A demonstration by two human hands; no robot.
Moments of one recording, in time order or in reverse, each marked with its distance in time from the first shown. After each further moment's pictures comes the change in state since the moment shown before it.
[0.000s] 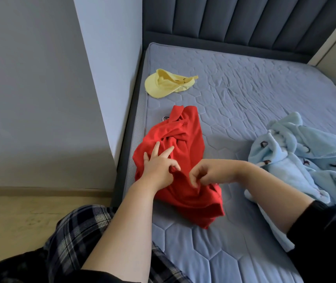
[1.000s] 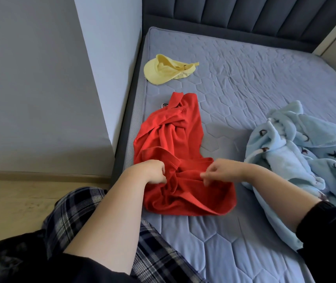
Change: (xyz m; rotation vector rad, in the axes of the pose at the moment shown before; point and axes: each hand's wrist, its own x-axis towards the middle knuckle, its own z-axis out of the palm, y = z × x) left_hand -0.020 -0.007 -0.003 0.058 -0.515 -0.233; right_hand -0.019 0.050 0.020 -0.219 0.113 0.367
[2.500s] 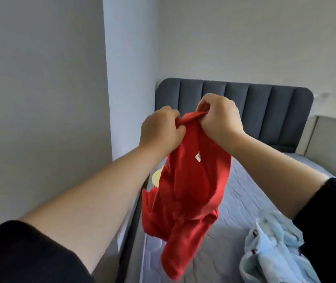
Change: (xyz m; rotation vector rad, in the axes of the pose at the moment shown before) left_hand -0.202 0.178 -0.233 0.070 1.547 0.529; right_hand -0.192 -0.179 -0.238 0.088 1.562 -0.425
